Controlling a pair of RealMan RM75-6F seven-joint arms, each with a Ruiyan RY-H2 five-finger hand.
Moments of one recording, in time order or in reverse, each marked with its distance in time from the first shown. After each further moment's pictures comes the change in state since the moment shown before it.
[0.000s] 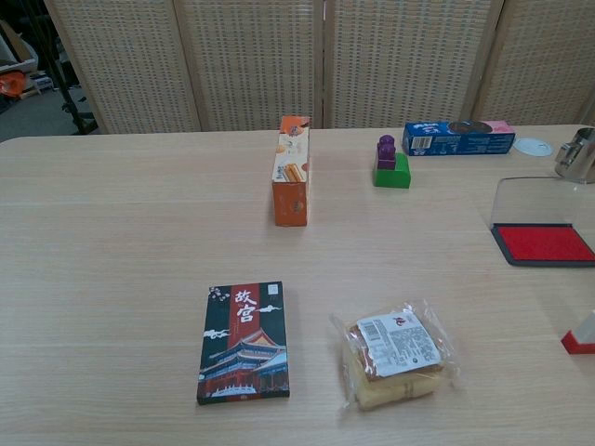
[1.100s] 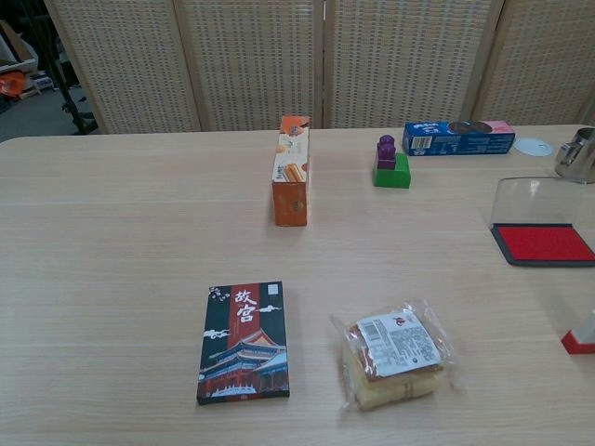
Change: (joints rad) left arm -0.014 0.007 -0.023 -0.015 -0.056 -0.033 -0.002; right arm 0.092 -0.063 -0.053 0.123 -0.068 -0.180 0.029
